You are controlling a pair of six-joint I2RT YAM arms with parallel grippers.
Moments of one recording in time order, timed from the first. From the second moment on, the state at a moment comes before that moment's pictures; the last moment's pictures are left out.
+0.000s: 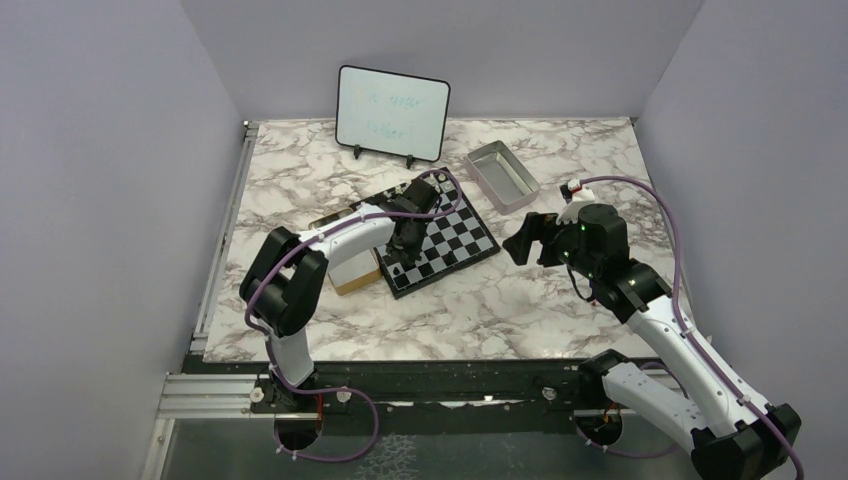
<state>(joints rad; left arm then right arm) -0.66 1.79 1.26 -0.68 -0.09 -0.34 0.43 0.84 0.78 -0.40 -0.07 0.35</state>
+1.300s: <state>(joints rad) -0.66 1.81 1.26 -0.67 -0.10 -0.34 0.43 0.84 0.78 -0.40 -0.07 0.35</state>
